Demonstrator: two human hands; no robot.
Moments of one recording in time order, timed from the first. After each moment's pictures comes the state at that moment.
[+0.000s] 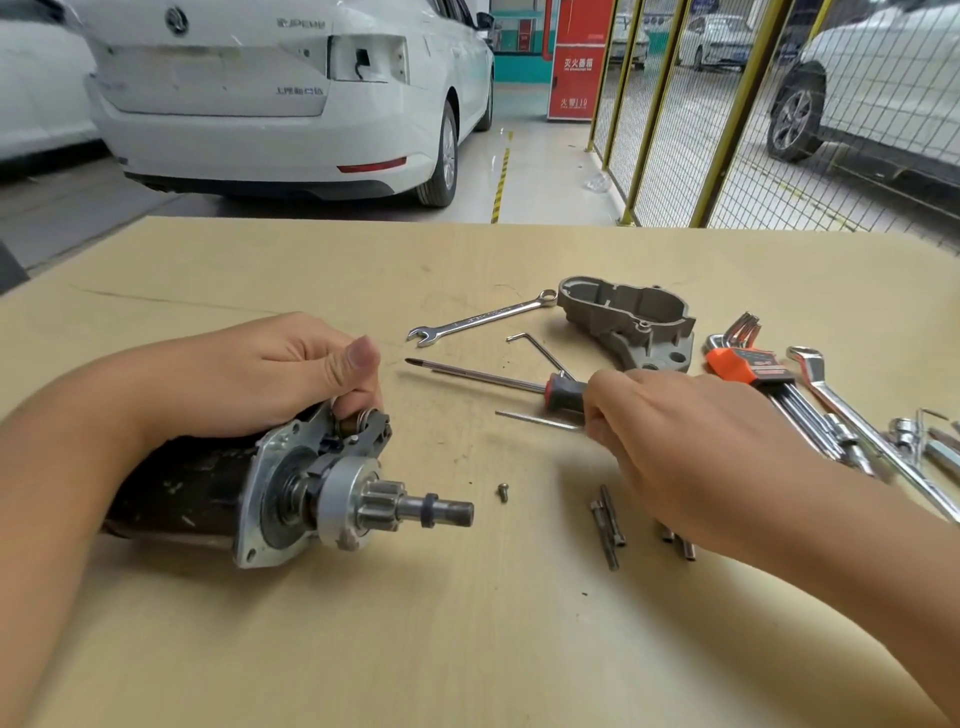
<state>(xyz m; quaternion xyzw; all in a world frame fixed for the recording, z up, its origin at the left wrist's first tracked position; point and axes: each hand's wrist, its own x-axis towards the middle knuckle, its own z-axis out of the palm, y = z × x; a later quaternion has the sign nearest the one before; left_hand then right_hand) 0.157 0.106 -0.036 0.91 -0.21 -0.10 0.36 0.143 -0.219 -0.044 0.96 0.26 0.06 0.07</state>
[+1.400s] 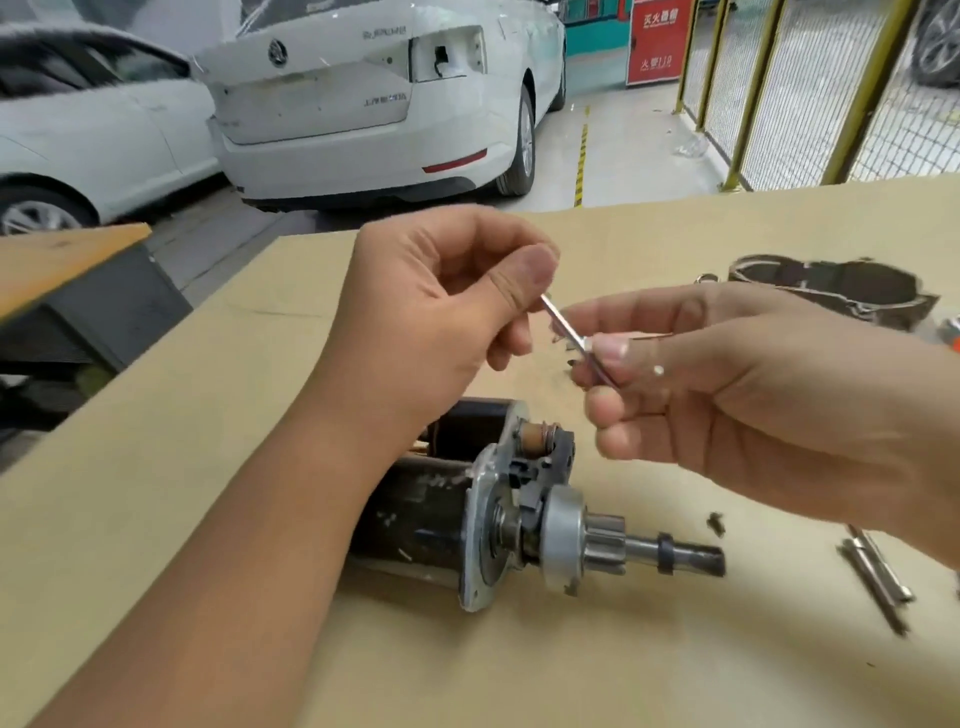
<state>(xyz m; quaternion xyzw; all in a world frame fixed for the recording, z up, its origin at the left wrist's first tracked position) 0.136 0.086 -0.012 0.80 -0.16 0.22 0.54 0.158 -0.114 -0.016 0.52 0.15 -0.35 -0.77</state>
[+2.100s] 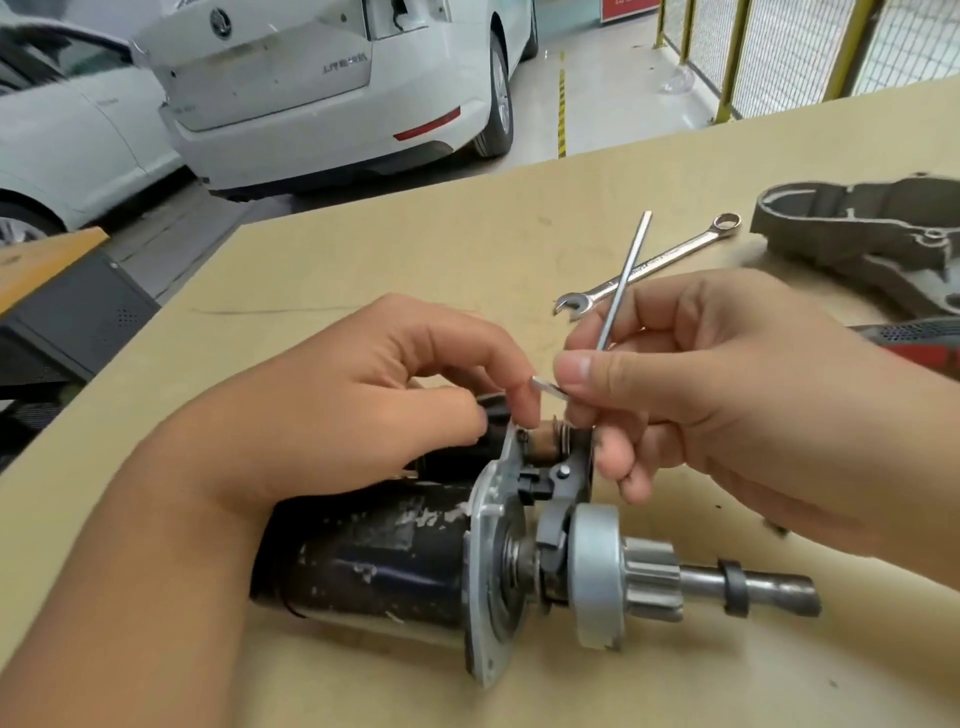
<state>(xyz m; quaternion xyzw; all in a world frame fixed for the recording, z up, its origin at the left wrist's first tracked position) 0.144 0.132 -0.022 0.89 -0.20 -0.13 0.39 0.158 -0.089 -0.048 0.63 0.14 -0.20 -0.74</state>
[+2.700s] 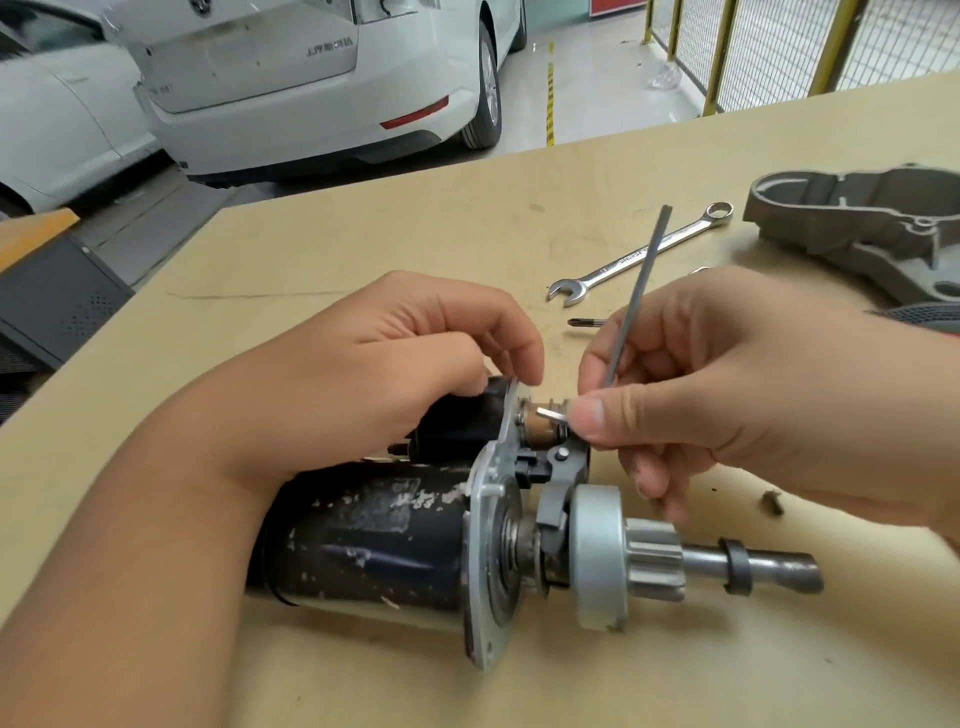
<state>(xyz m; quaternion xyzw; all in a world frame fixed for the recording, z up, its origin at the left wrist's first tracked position) 0.147 0.122 -0.025 0.89 -0.17 -0.09 0.41 0.160 -0.102 -0.044 0.74 0.17 -0.27 -0.59</state>
